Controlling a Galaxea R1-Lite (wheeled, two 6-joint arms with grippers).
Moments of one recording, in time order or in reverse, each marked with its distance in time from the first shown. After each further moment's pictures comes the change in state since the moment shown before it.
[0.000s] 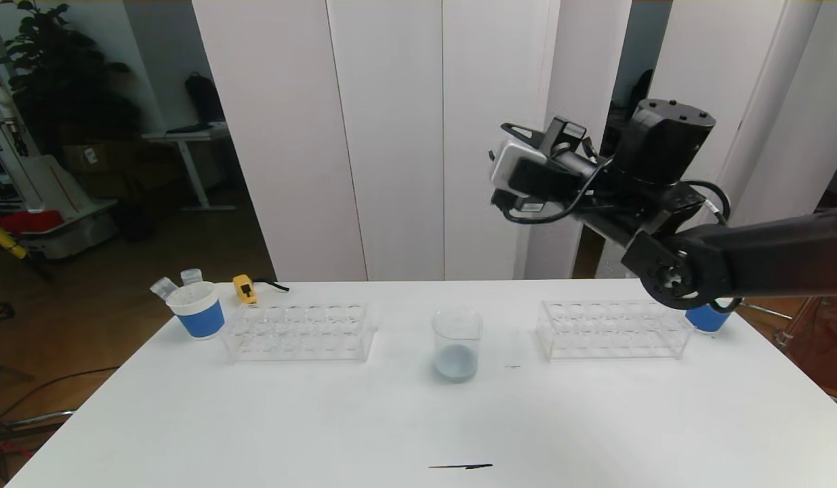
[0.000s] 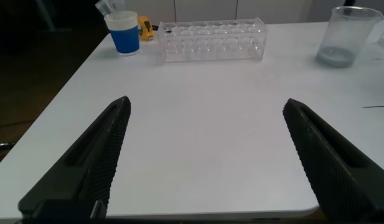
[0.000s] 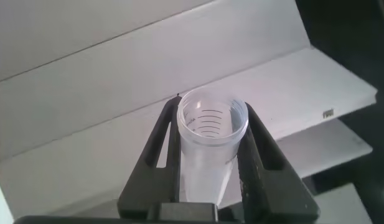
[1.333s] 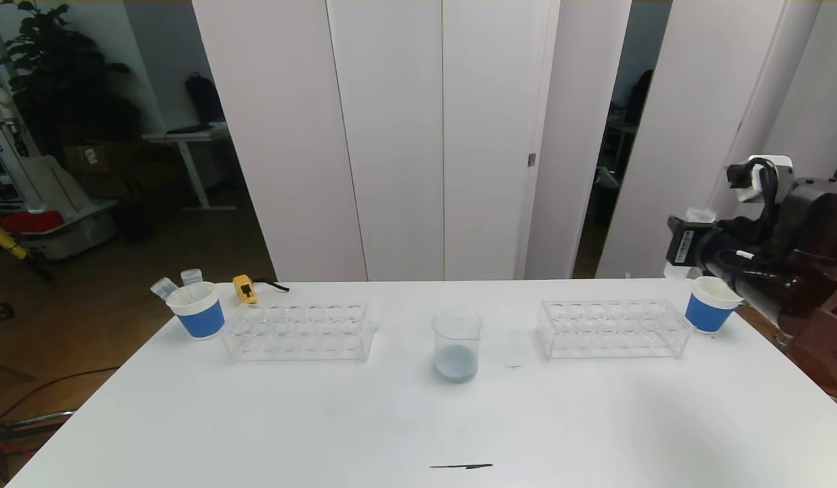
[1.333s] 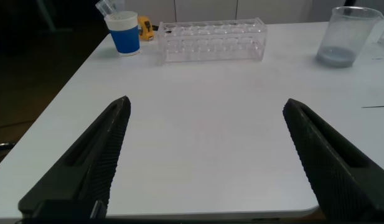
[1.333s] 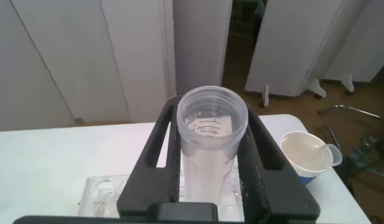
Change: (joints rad) left arm 0.000 0.000 0.000 0.000 0.000 0.000; right arm -0.323 -0.307 0.641 -0.026 -0.404 1.222
